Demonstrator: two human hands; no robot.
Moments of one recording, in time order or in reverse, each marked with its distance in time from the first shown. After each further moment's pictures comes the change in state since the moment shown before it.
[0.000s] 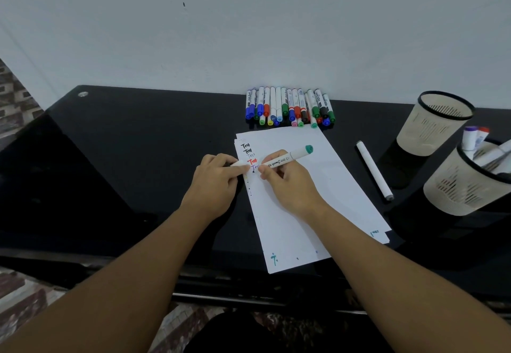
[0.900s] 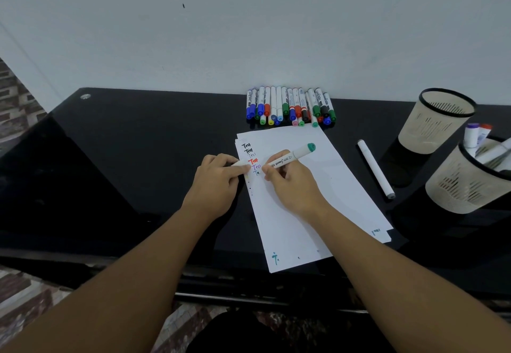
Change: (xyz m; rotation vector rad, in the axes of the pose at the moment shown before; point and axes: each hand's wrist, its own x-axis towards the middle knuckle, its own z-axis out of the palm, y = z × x) left_hand -0.001 0.002 0.000 -0.031 -0.003 -0.024; right_hand -0.003 -0.004 -0.004 -0.020 0.002 0.041
